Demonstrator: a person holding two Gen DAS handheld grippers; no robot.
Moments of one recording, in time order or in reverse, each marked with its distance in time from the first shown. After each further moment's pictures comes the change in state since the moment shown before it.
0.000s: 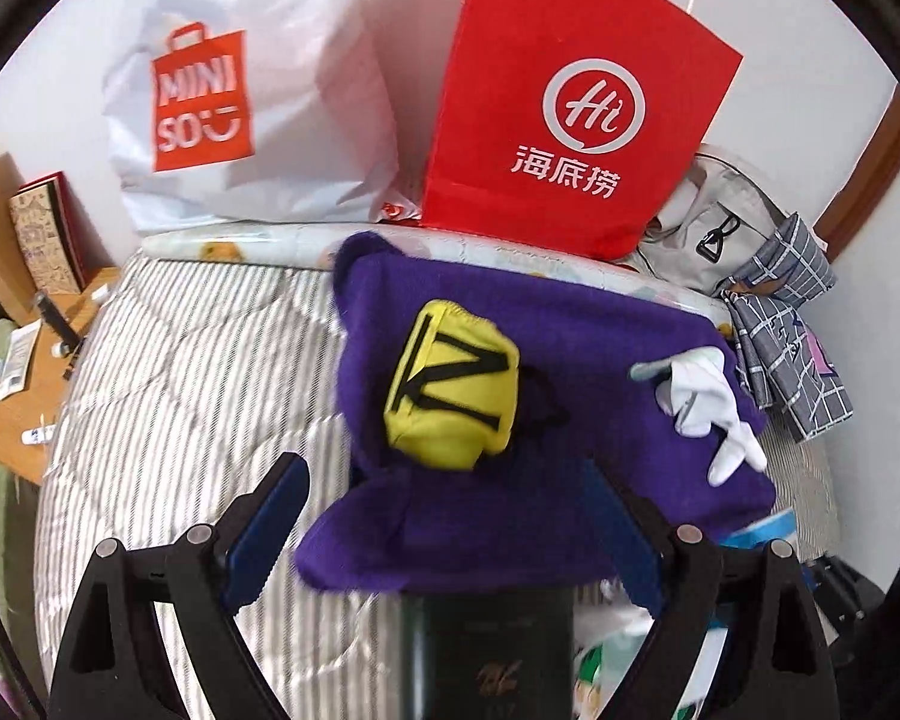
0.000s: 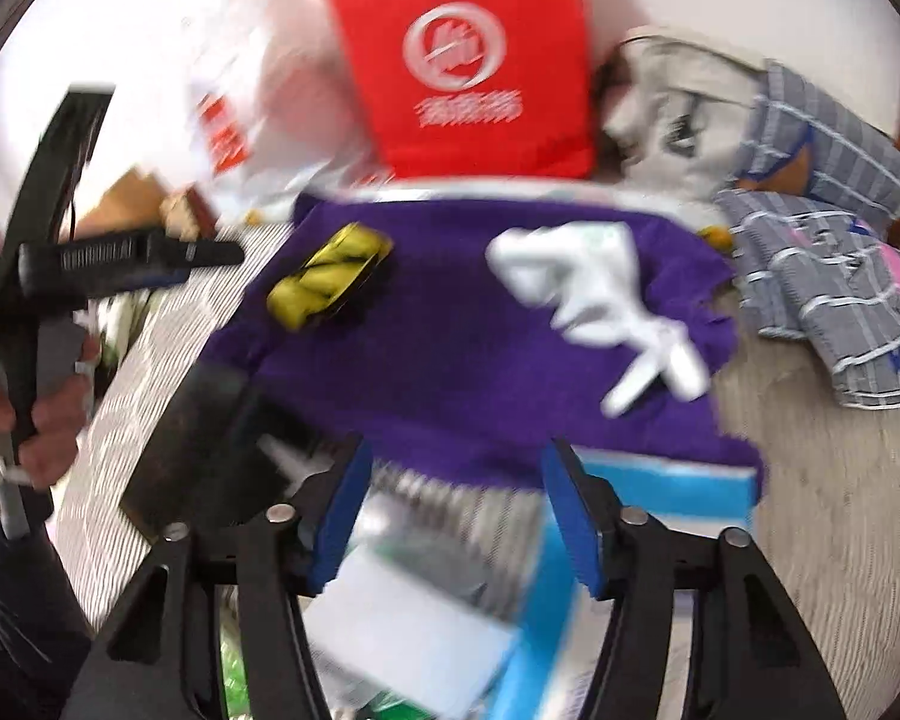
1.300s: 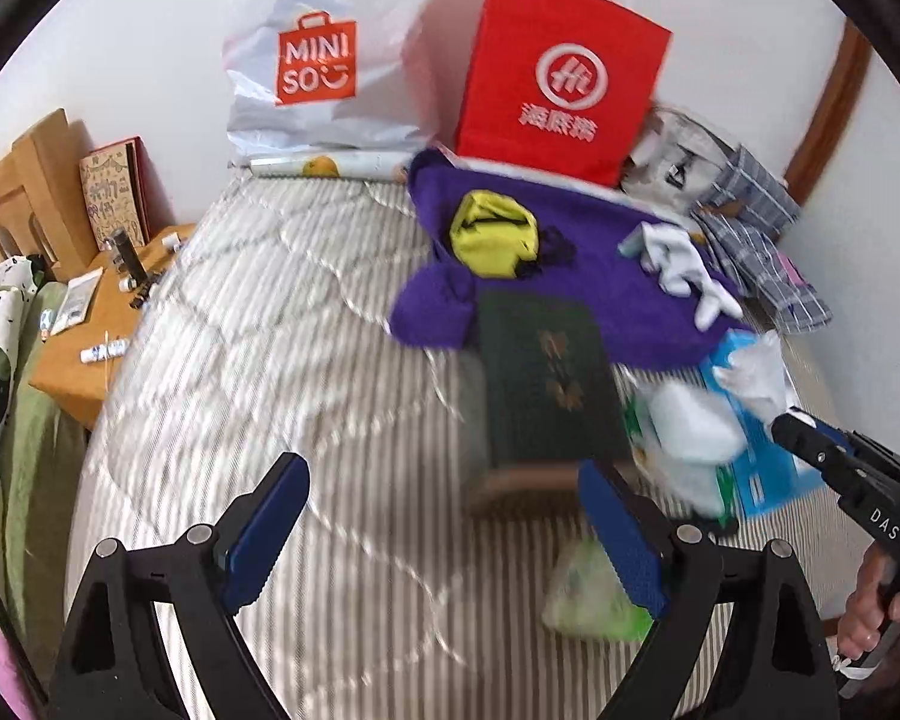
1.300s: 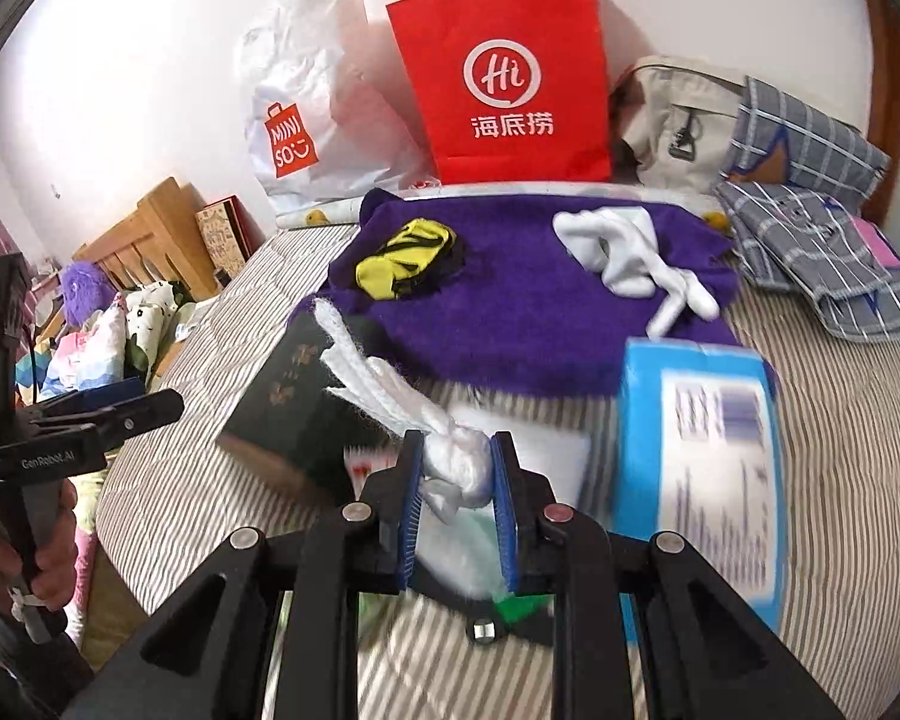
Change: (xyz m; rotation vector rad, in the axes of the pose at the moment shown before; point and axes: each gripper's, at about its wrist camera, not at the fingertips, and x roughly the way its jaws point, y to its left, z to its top) left arm -0.085 0.027 -0.145 0.036 -0.040 0.033; right arm -0.065 0.035 -0.066 0.060 -0.116 -0.009
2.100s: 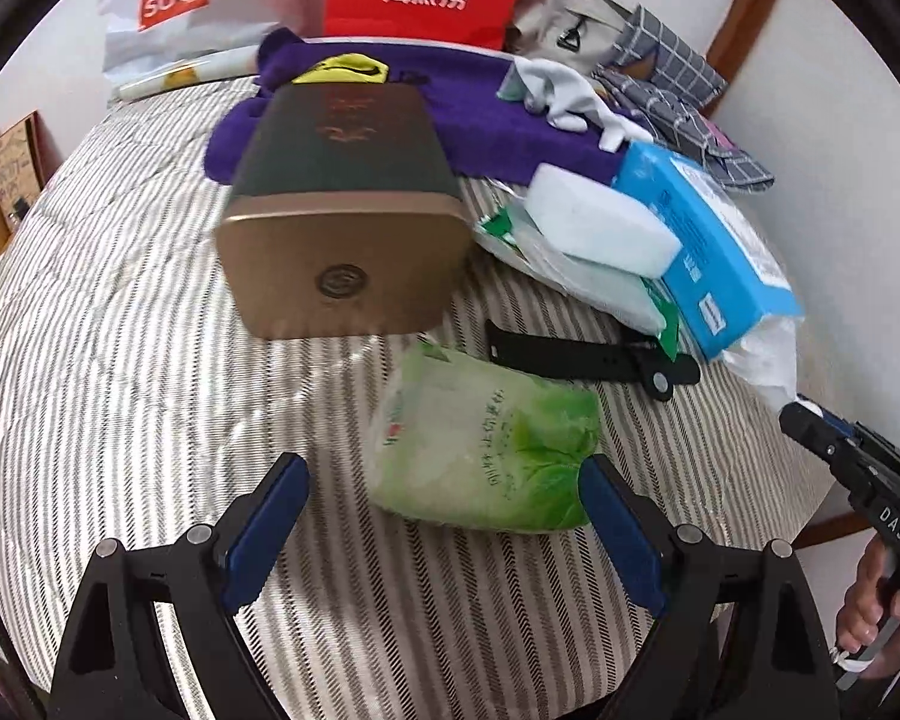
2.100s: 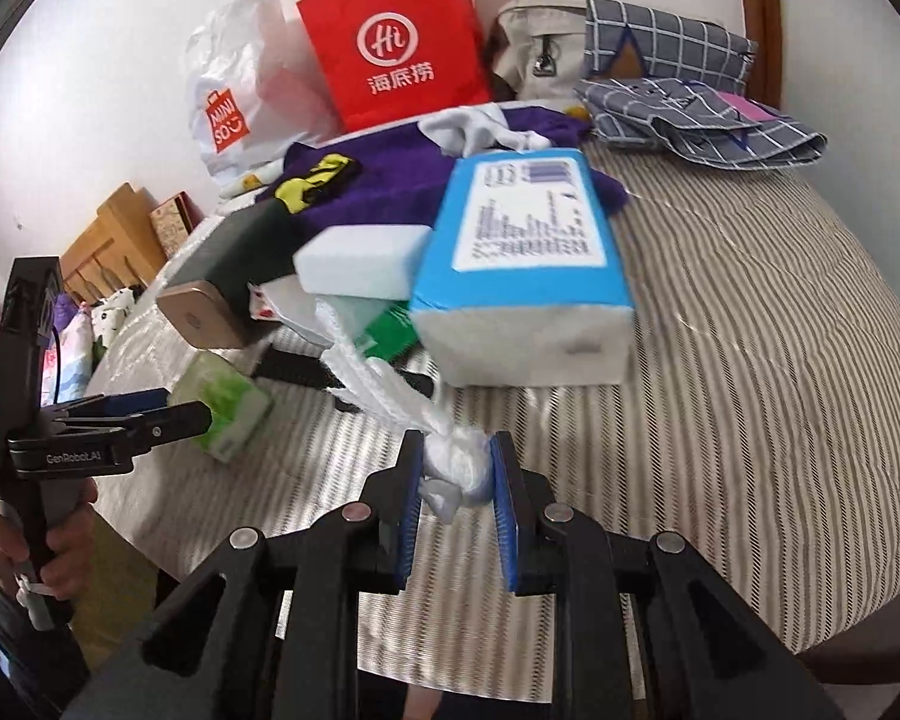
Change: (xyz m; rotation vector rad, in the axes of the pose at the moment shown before) left arm 0.049 -0.068 -0.080 0.138 0.139 -0.128; right arm -0.035 -0.064 -0.117 0.129 0.005 -0.091
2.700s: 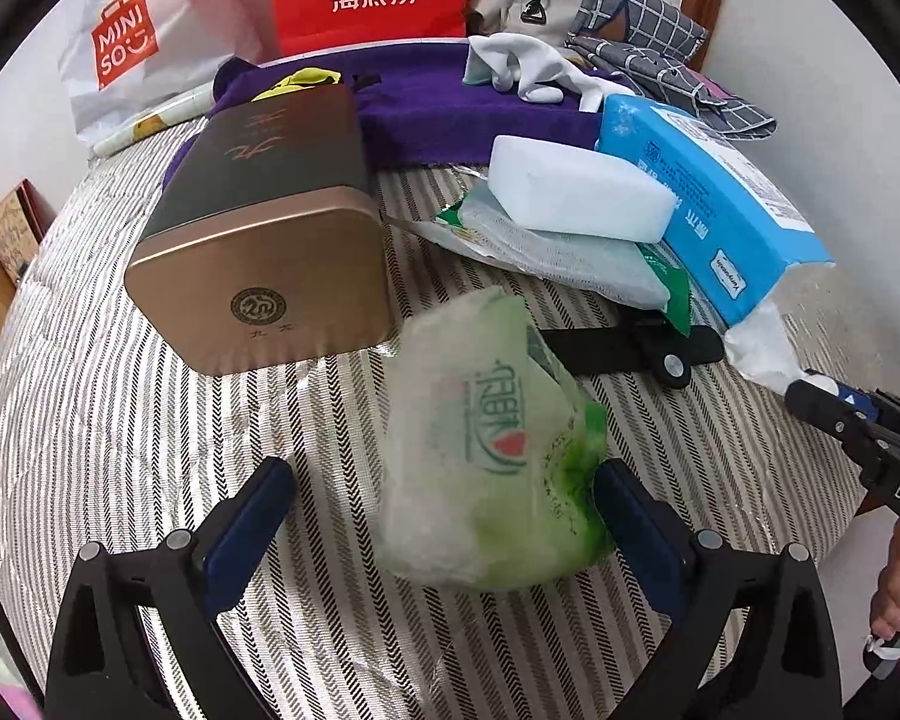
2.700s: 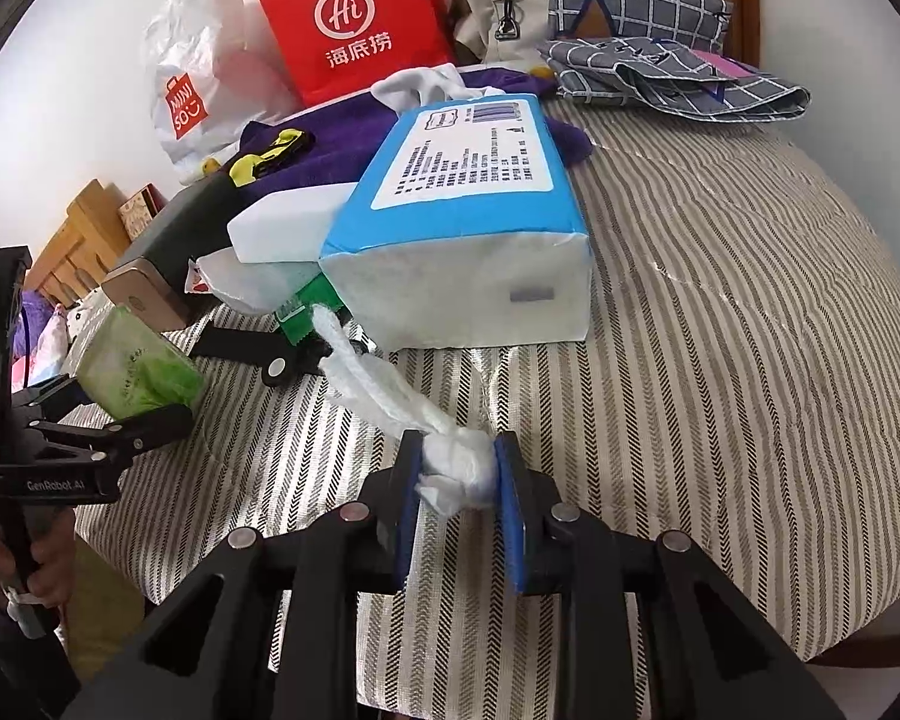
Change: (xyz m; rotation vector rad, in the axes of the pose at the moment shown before) left arm 0.020 -0.030 0.000 0.130 -0.016 0.115; right arm 0.025 -0.016 -0.009 0.023 0.030 -0.036
